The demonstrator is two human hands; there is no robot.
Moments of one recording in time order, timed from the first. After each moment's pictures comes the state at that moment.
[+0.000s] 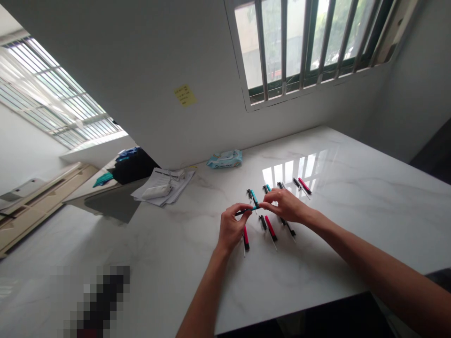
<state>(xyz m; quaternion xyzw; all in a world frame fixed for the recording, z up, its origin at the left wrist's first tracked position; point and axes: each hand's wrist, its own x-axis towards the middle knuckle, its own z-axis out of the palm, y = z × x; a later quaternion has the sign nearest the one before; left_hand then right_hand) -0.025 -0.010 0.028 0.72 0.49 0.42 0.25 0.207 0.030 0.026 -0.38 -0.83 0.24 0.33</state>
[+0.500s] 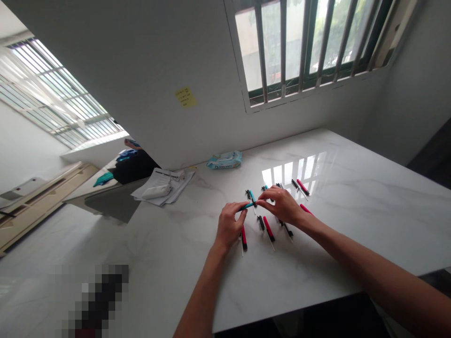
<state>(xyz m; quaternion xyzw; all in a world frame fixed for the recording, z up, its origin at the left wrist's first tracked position) -0.029 -0.007 0.029 0.78 0.50 0.35 0.13 0.195 0.023 0.023 -0.40 -0.80 0.19 0.41</state>
